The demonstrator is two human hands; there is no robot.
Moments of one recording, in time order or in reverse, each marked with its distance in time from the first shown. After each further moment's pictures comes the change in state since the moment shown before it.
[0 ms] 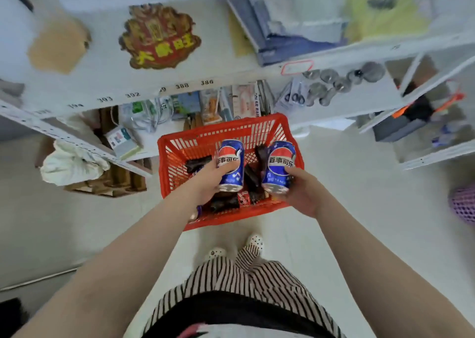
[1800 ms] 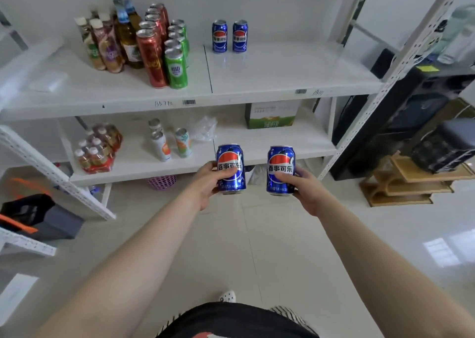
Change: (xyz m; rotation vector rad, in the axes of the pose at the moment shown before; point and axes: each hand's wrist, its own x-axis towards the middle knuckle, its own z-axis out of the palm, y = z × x) left_hand -0.244 -0.312 0.933 0.865 -1.084 0.040; right_hand -0.739 0.155 -0.585 0.497 1.189 -0.910
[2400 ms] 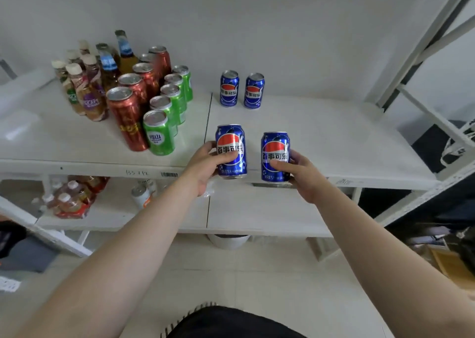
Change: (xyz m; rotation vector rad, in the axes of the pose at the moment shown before) left_hand 0.252 0.195 0.045 -0.047 0.127 0.225; right_hand 0.312 -0.188 -0.036 -0.098 -0.220 -0.148
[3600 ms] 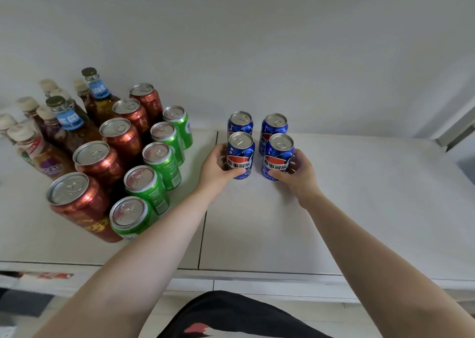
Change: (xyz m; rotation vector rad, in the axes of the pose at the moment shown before) left_hand 0.259 0.031 -0.021 0.250 0.114 0.270; right_hand 0.273 -0.020 -0.007 -0.262 0.232 -0.184
